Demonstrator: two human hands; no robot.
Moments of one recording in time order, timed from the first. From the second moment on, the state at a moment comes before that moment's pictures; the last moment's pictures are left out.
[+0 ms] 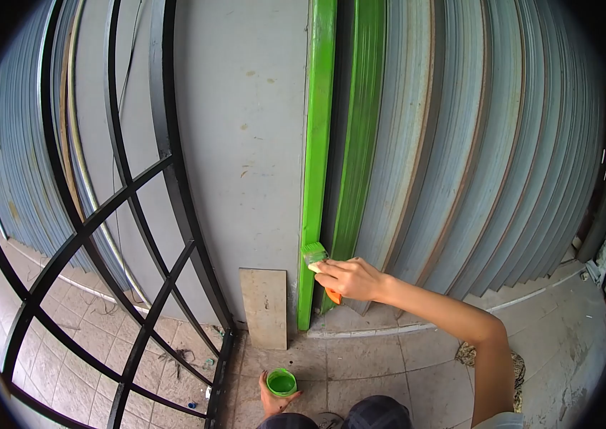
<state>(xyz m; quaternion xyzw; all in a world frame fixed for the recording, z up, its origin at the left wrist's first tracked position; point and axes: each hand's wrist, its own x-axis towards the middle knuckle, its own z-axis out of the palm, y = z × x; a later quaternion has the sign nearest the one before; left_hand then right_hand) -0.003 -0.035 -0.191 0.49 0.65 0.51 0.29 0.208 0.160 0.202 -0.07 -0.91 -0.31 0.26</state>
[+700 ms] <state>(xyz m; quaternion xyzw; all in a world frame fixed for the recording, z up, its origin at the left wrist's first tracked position) -0.005 -0.036 -0.182 0.46 0.67 0.49 0.32 0.198 0.165 0.294 -0.08 -0.91 -0.30 0.26</state>
